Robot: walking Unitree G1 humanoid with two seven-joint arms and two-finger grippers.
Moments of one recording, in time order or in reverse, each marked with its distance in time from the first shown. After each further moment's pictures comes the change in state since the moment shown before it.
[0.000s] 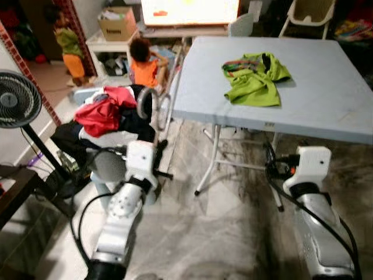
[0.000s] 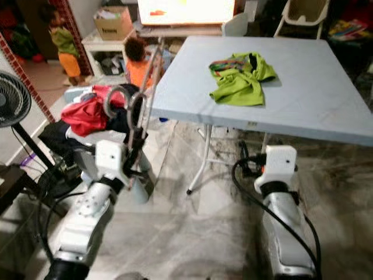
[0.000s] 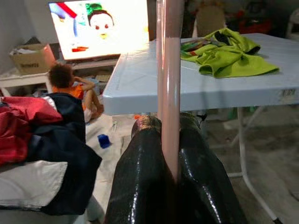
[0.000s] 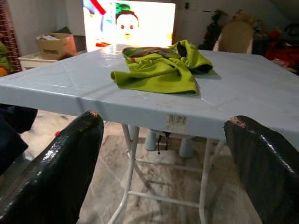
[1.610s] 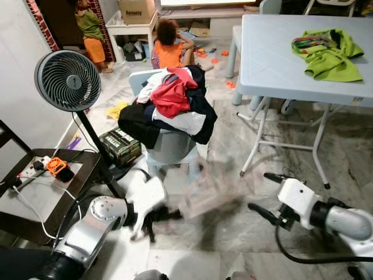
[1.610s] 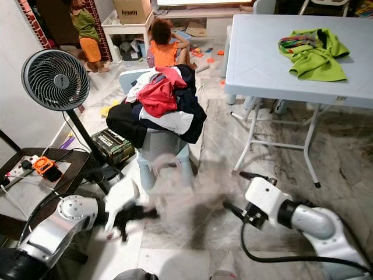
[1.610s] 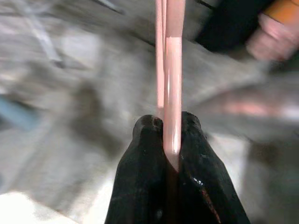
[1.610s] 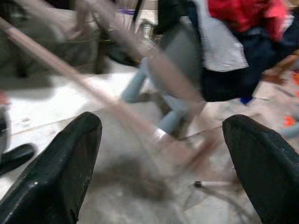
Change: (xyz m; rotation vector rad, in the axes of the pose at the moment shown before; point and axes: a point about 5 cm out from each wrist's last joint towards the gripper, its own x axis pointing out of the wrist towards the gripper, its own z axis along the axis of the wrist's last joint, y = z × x) left arm -0.055 0.006 -0.049 0.135 0.604 -1.023; right arm -0.040 -0.021 -0.009 -0.530 0.265 0.936
